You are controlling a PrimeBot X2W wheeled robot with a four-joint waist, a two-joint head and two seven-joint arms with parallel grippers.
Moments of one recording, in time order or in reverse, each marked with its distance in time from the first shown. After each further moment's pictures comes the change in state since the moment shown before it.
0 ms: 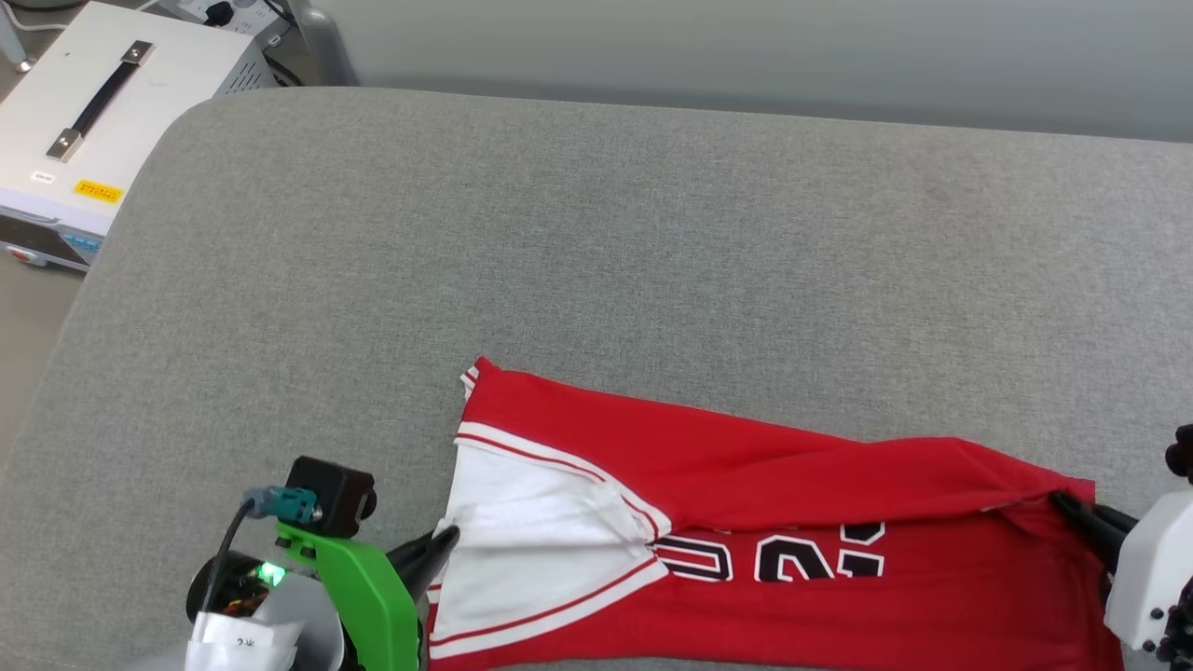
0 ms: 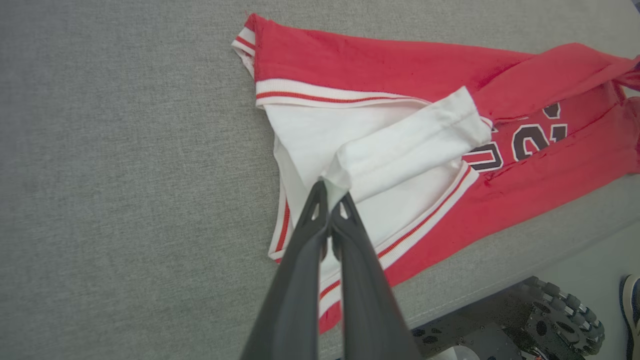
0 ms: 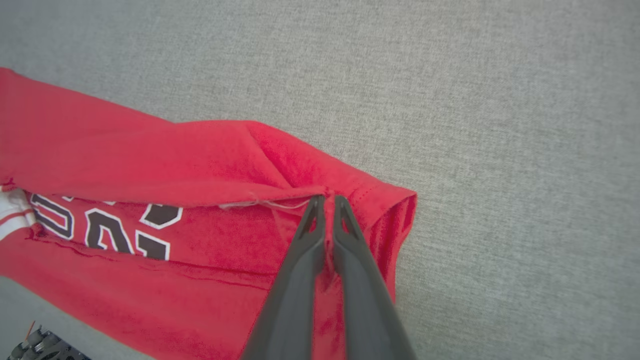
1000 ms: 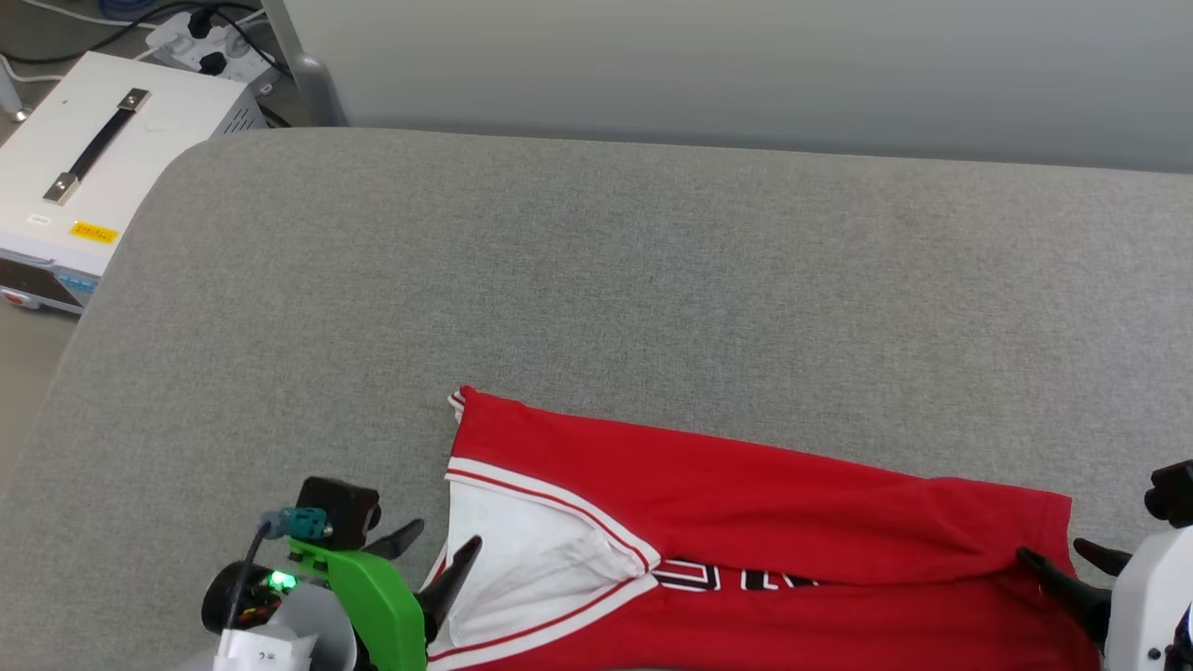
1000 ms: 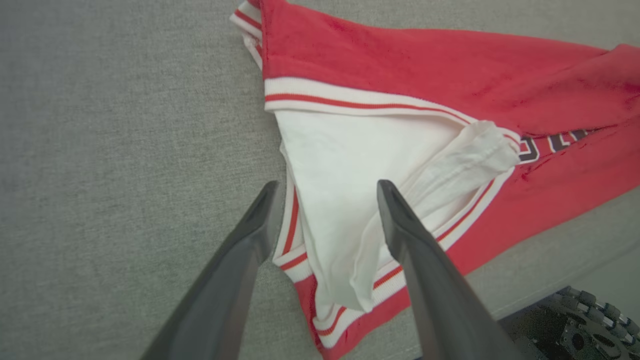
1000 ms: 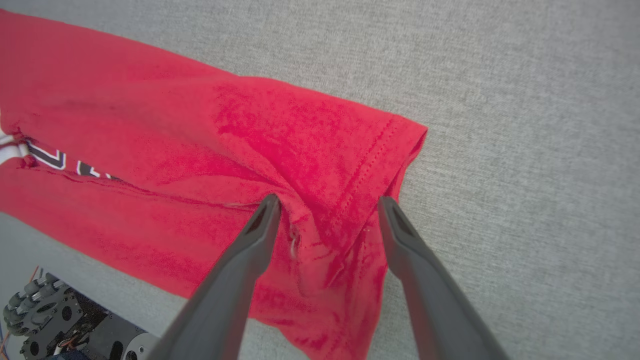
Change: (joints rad) left arm 0.025 -0.110 -0.024 0.232 0.048 -0.077 -0.090; right arm 0.034 -0.096 0.140 0.044 0.077 0.000 -0.032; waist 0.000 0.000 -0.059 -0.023
